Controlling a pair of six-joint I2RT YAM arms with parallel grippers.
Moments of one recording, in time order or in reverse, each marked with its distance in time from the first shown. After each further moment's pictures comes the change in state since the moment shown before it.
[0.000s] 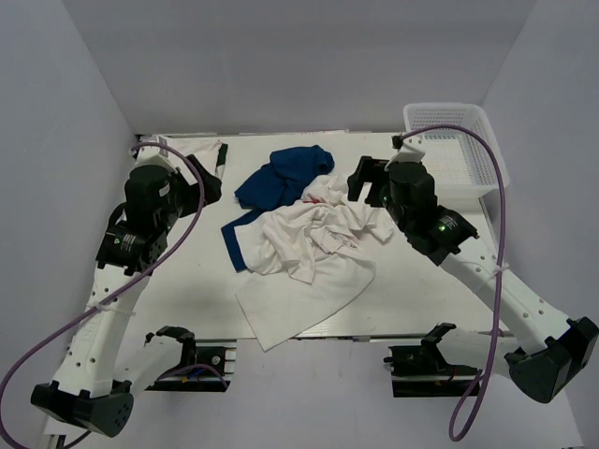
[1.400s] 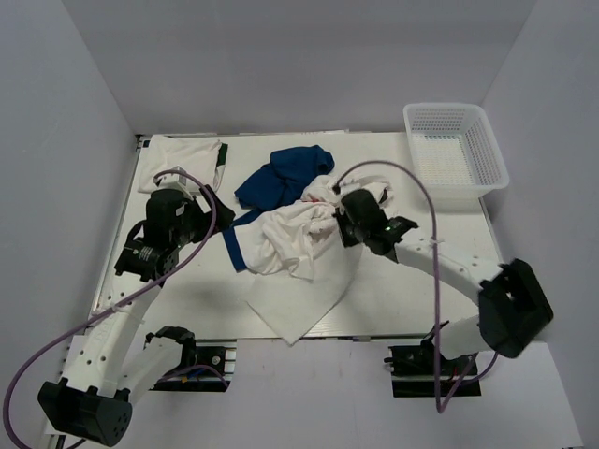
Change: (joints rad) left arm 0.000 -0.063 -0.280 0.052 0.122 -0.055; right arm 0.053 0.304 -0.231 0.040 -0.201 -0.224
